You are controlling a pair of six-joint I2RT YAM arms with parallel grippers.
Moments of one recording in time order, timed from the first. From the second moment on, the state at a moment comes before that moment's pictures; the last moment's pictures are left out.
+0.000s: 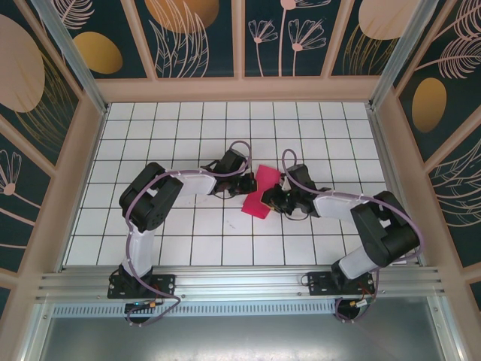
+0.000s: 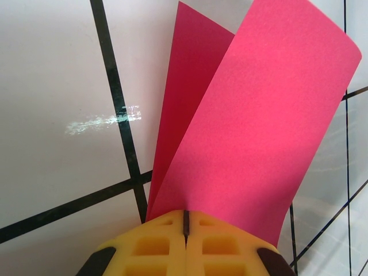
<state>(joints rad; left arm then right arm) -0.70 2.04 1.16 -0.01 0.35 -0.74 0.52 1.52 0.58 0.06 -0.47 0.97</state>
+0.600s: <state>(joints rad) -0.70 2.04 1.16 -0.01 0.35 -0.74 0.57 1.49 0.54 0.06 -0.47 1.00</state>
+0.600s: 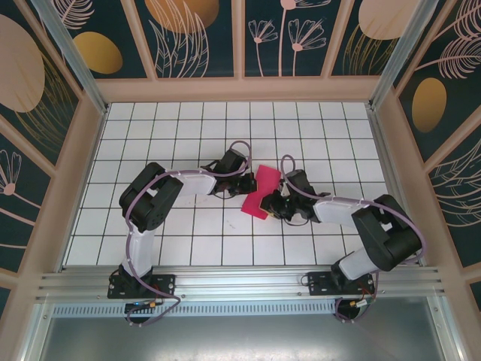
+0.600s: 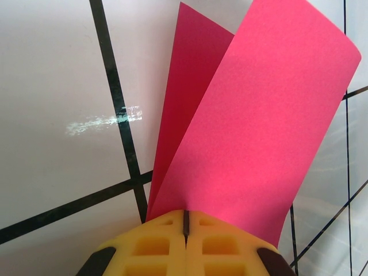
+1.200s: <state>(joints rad) -0.70 2.04 1.16 -0.01 0.35 -0.74 0.58 1.47 0.52 0.04 -0.46 1.00</state>
